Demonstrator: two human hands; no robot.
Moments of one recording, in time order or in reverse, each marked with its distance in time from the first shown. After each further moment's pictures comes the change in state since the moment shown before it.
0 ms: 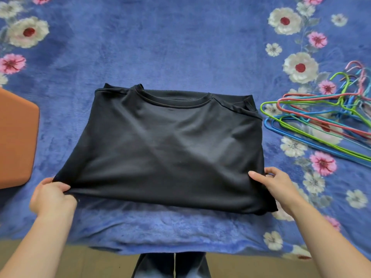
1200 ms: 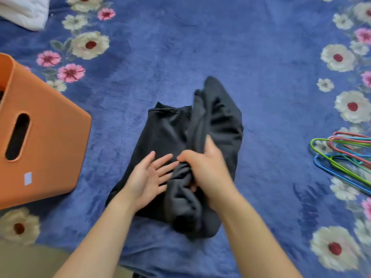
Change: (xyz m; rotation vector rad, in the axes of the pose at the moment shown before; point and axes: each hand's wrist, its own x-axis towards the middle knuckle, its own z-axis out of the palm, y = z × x) left_hand -0.033 0.028 0.081 0.285 -0.766 -0.349; right_hand -0.129 -0.201 0.236 0.167 -0.444 -0.294
